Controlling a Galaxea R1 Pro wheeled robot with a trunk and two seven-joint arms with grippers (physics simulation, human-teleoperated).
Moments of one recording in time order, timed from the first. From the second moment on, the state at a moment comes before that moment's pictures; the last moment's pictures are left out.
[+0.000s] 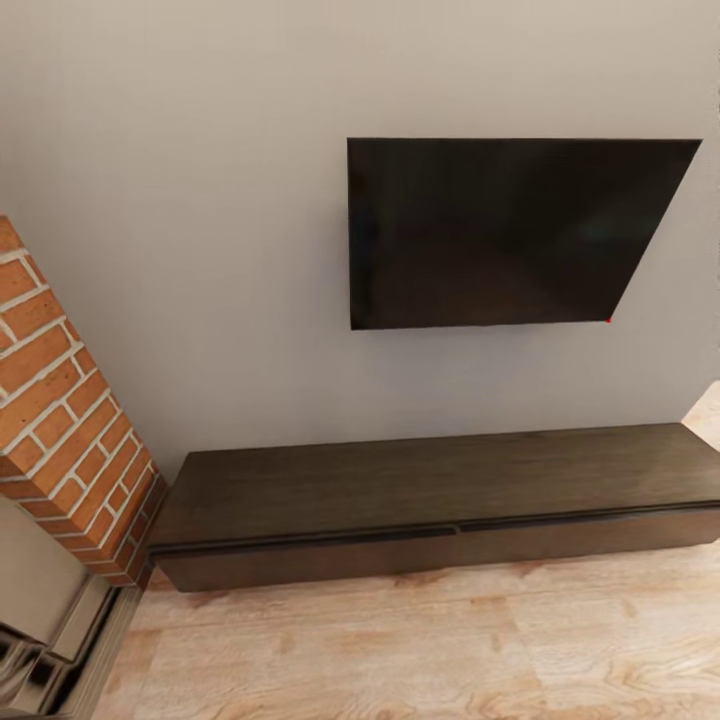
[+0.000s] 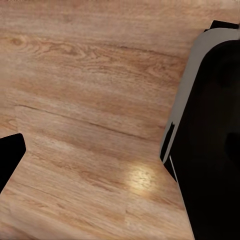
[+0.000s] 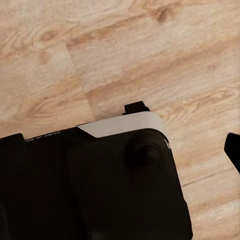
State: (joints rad) left arm -0.16 0.04 -0.14 -0.02 0.32 -0.07 0.30; right arm -0.30 0.10 0.32 0.04 -0.55 -0.25 -0.15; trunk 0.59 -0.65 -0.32
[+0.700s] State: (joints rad) left arm -0.16 0.03 -0.14 -0.02 0.32 -0.07 0.30; right arm -0.30 0.11 0.32 0.04 -0.55 -0.29 -0.15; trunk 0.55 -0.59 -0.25
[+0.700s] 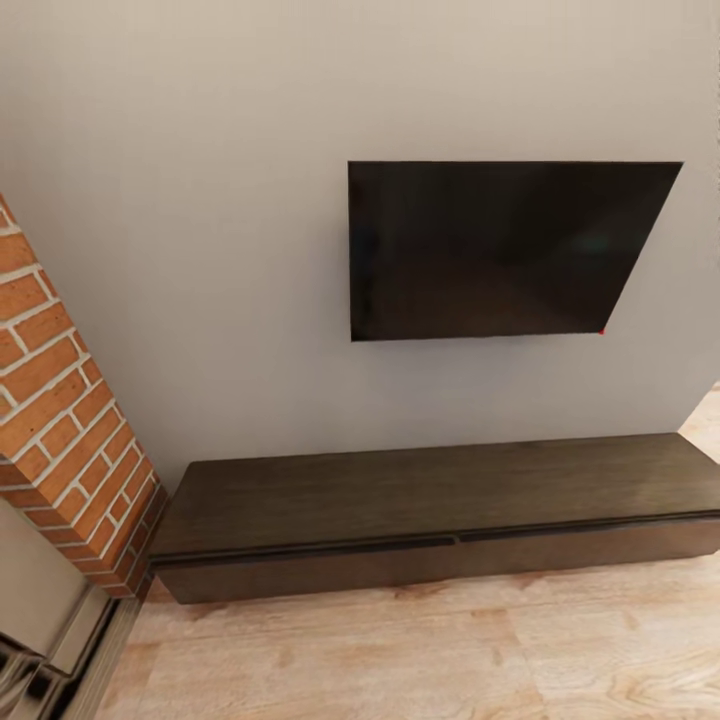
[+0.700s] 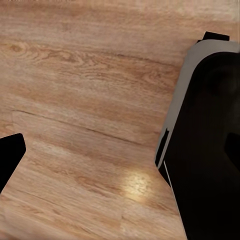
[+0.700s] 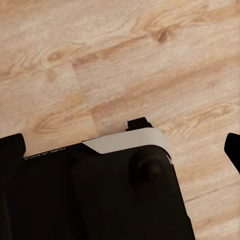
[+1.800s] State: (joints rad) left arm -0.16 0.03 -0.14 -0.02 0.32 -0.07 0.30; right arm -0.30 0.11 0.32 0.04 -0.55 -0.29 -0.15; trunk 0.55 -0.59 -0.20
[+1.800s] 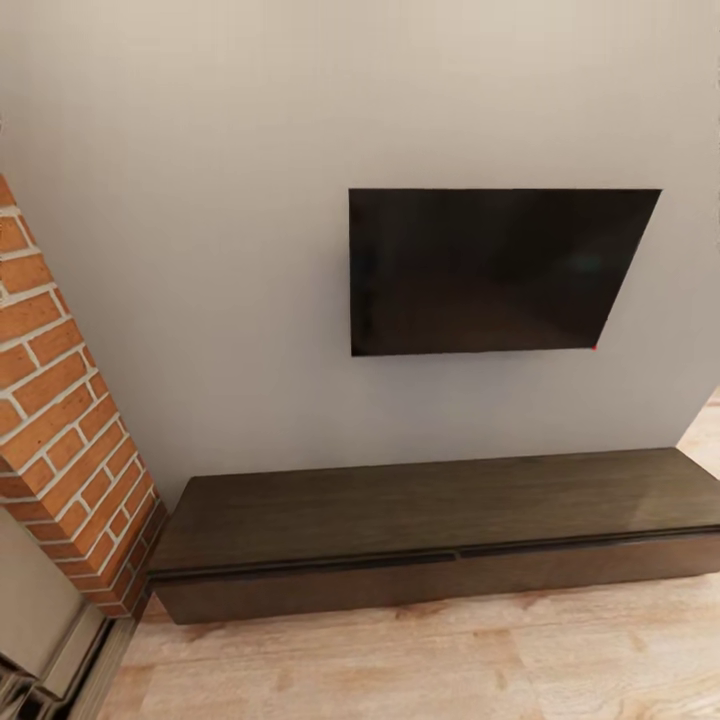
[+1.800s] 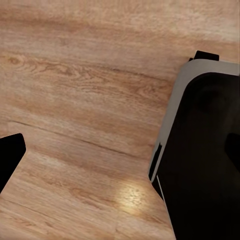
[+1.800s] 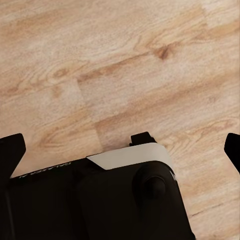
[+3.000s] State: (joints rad) left arm -0.15 0.04 -0.14 -0.02 0.33 -0.07 0.22; right arm -0.30 0.11 0.32 0.03 -0.54 -0.29 -0.16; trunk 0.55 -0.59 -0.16
